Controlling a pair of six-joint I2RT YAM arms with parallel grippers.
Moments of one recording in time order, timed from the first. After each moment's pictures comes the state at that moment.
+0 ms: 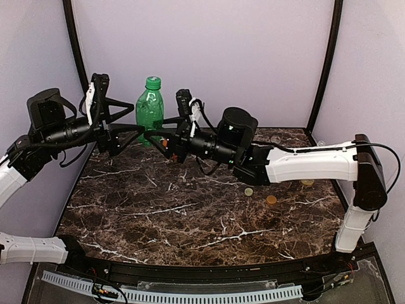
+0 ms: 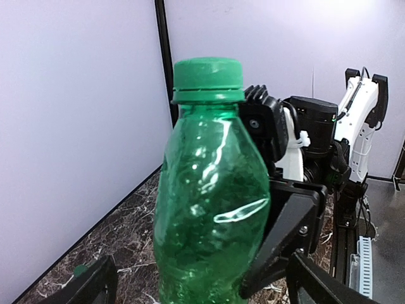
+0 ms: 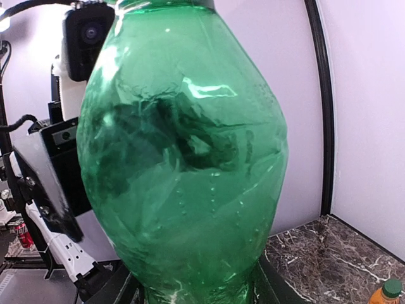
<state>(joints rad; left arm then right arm) -0.63 0.91 1.15 -0.34 0.42 0.14 1.10 1.79 1.38 0.63 -0.27 0.20</state>
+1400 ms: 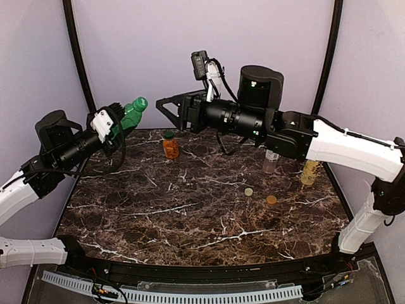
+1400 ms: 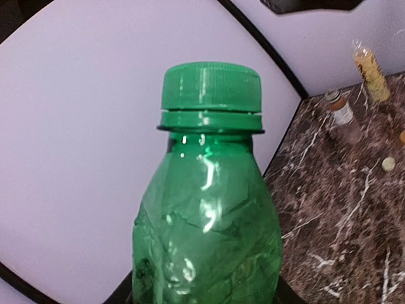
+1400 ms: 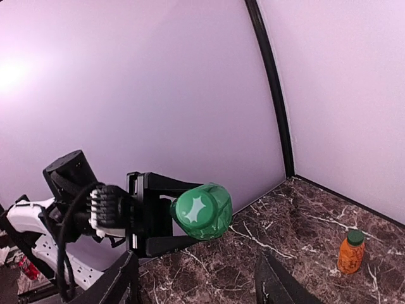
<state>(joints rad) -0.63 0.85 0.88 -0.02 0.05 0.70 1.16 1.60 1.59 0.05 -0.04 0.27</state>
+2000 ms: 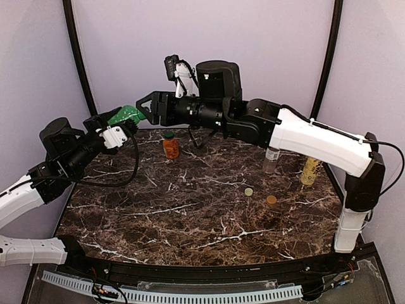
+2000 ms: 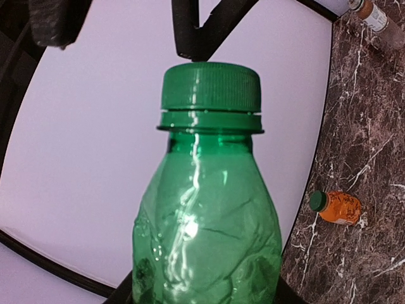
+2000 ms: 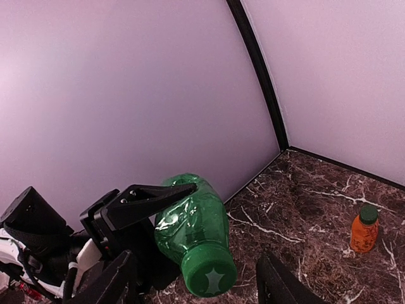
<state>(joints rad) -0.66 0.86 0.79 0.14 -0.20 1.20 1.16 1.87 1.96 -0.18 0.07 0.43</state>
